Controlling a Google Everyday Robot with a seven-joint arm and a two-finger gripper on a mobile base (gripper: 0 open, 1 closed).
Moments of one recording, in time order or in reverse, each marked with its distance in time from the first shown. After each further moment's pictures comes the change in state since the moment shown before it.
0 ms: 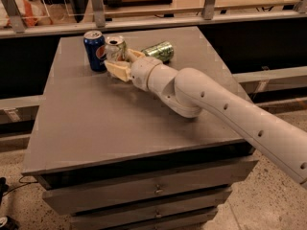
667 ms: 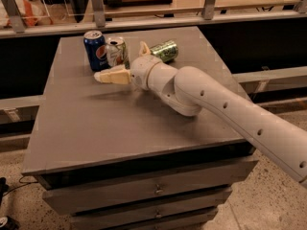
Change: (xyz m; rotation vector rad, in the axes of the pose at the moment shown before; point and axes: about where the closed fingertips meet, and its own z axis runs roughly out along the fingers) arm -0.003 -0.001 0.003 -0.004 -0.003 -0.017
